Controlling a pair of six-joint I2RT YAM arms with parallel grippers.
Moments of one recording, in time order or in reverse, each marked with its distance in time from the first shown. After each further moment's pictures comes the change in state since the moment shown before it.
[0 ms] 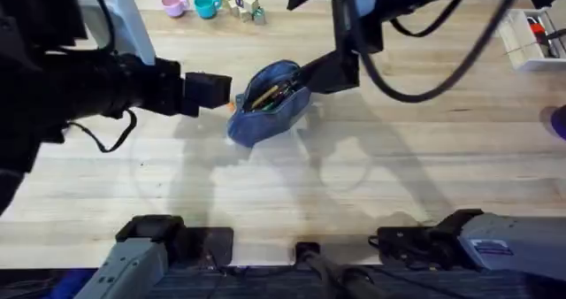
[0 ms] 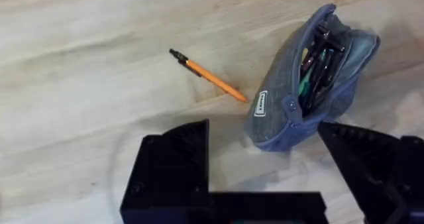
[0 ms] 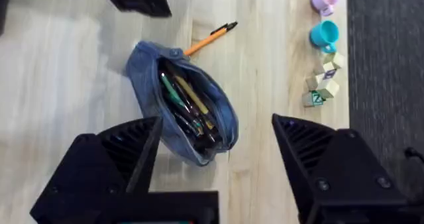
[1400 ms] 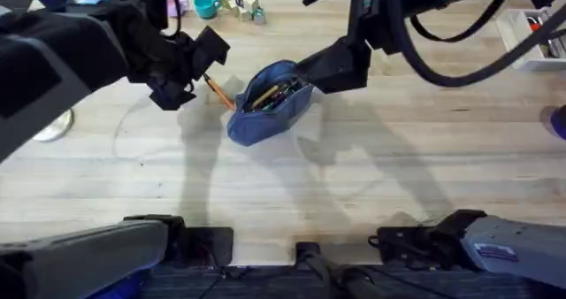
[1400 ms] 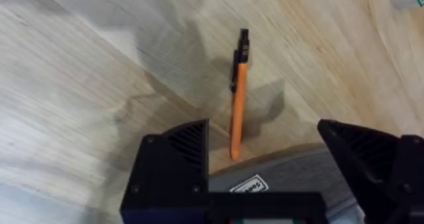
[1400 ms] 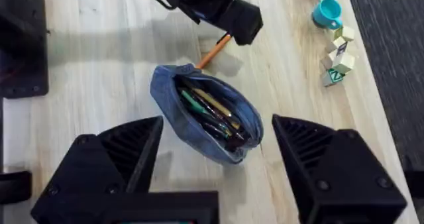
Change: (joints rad) left arm -0.029 0.533 0.000 0.314 -0.169 -1.033; right arm 0.000 -0.090 0.000 -0.021 -0.005 0.313
